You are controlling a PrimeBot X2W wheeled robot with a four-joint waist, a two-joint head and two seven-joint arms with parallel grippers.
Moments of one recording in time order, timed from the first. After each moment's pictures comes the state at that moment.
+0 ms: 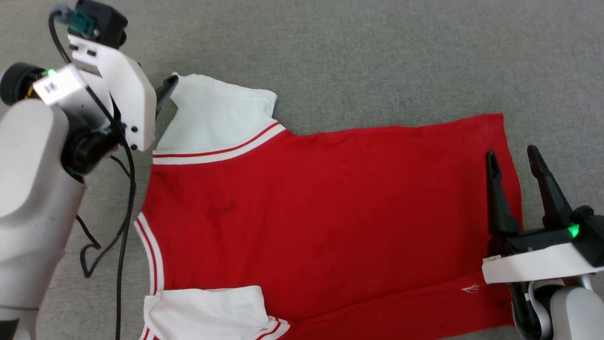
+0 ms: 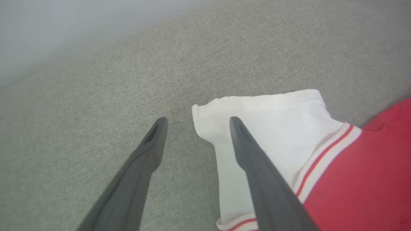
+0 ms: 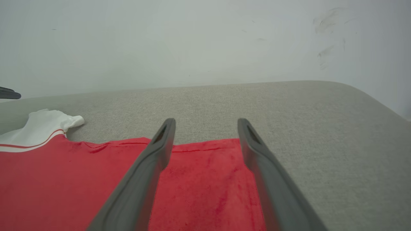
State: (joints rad) left arm -0.90 0.53 -0.45 0.39 -0.63 -0.13 0.59; right arm -0.14 -0.07 -0.04 -0.03 0.18 0.13 -0.22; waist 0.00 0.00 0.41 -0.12
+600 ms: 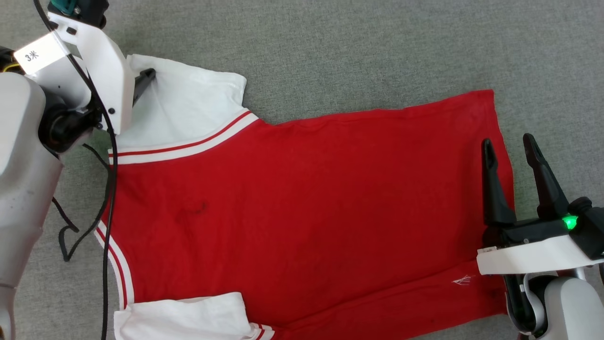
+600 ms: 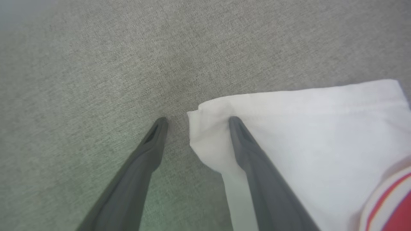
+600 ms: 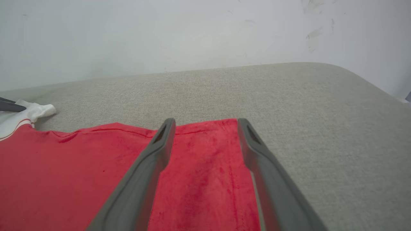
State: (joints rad) left arm -1.03 0.59 -0.57 0.54 -0.68 -0.13 0.69; right arm -0.18 -0.06 -0.02 -0.02 0.19 0.13 -0.24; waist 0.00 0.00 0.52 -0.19
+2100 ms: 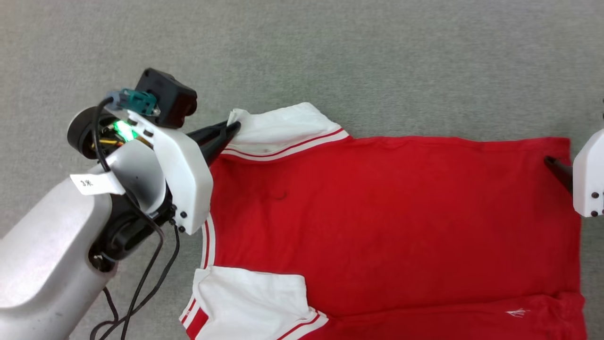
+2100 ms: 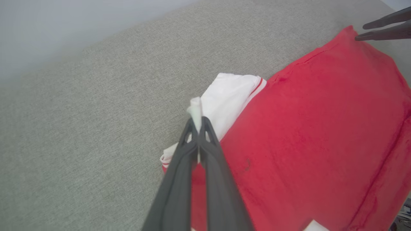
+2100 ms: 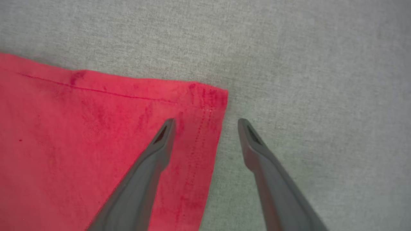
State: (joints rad) left arm -0.71 0.67 -0.62 -0.14 -0.81 -0.01 0.53; right arm -0.52 -0.47 0.02 0.19 0.40 0.13 0.90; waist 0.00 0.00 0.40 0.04
